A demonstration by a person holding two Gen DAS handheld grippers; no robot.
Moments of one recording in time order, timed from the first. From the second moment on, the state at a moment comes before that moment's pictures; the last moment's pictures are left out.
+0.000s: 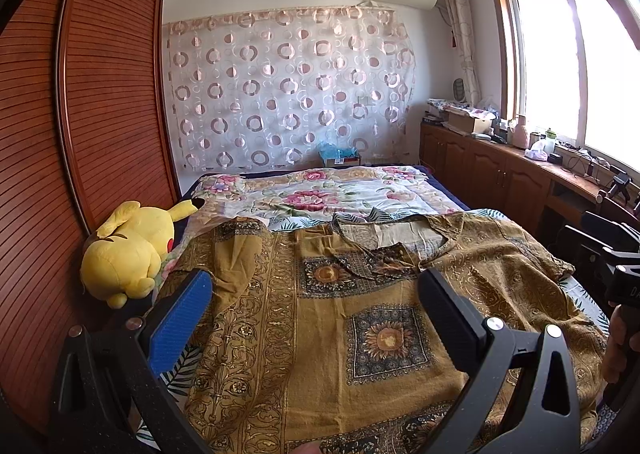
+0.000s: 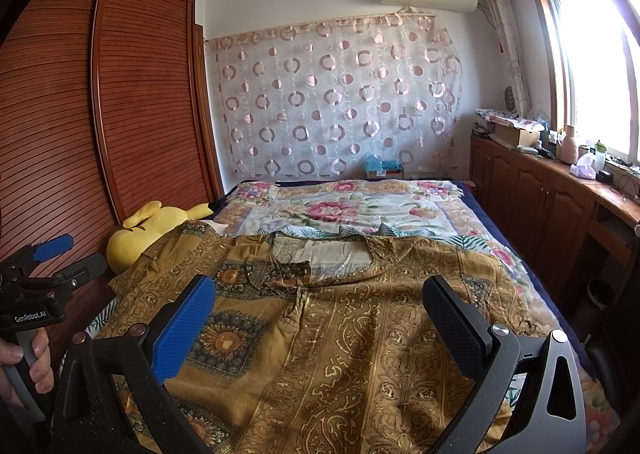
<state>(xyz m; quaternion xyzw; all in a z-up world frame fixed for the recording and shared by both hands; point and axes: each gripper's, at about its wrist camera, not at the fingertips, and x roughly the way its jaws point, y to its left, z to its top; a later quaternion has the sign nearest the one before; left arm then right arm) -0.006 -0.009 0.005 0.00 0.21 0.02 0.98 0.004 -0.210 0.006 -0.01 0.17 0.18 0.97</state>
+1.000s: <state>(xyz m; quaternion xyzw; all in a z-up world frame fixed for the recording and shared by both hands) -0.002 -0.002 -0.004 -0.01 0.23 0.03 0.97 0.011 -0.205 -0.007 -0.02 0.19 0.20 0.96</state>
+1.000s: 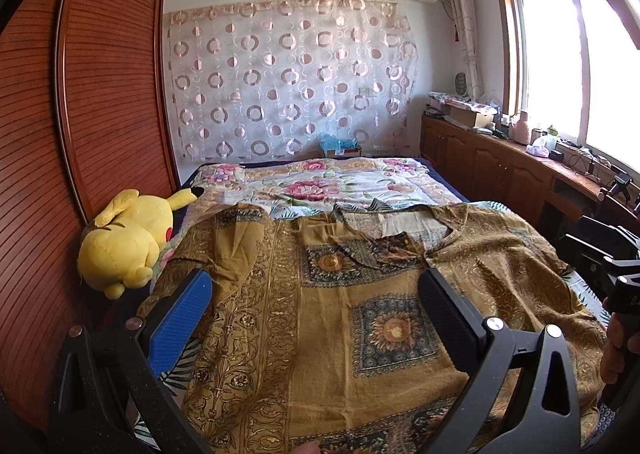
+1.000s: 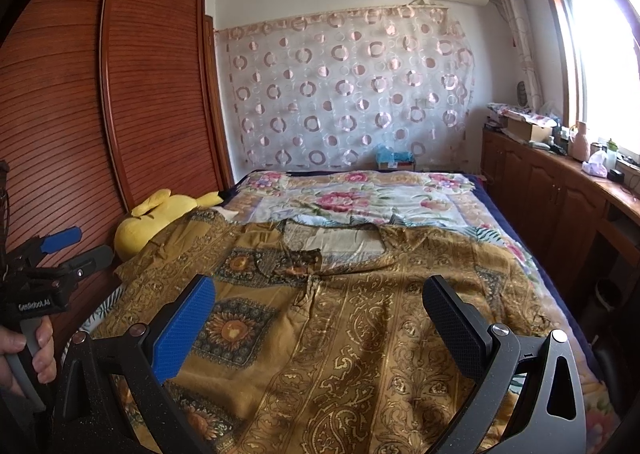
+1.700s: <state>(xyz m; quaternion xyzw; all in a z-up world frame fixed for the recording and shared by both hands) 0.022 0.073 -0.063 -0.02 0.30 0.06 0.95 0.038 -0.197 -0.018 -0.04 0.23 0.24 0.94</state>
